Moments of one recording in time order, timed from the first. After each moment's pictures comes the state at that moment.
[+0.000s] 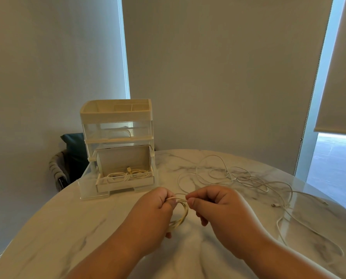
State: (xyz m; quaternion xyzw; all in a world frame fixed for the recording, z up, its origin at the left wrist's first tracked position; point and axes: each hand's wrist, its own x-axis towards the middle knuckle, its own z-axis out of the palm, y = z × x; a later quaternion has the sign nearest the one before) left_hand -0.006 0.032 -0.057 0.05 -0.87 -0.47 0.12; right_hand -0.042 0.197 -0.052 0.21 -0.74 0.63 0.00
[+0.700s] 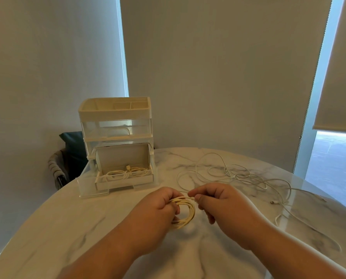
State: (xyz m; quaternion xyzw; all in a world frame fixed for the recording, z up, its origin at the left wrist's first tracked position) left_hand -0.004 0.033 -0.056 0.01 -0.85 -0.52 0.08; right_hand -0.058 0.206 -0.055 0.18 -0.80 0.57 -0.04
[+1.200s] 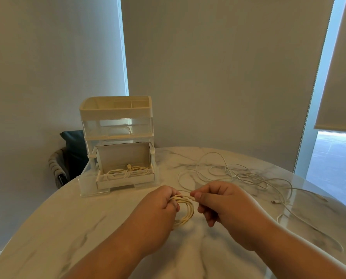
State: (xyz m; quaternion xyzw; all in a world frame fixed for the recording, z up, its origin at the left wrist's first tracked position) left_hand -0.003 0.036 -0.058 0.02 -0.89 -0.44 0.12; right_hand -0.056 0.206 -0.052 0.17 -0.74 0.65 -0.10
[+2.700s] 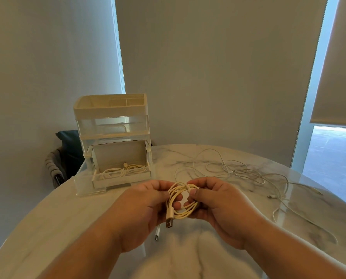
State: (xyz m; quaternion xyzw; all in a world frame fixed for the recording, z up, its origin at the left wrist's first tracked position) left_hand -0.003 0.030 -0.042 0.06 -0.63 -0.77 -0.01; right_hand -0.057 0.197 -0.061 0.14 -0.60 0.77 -0.16
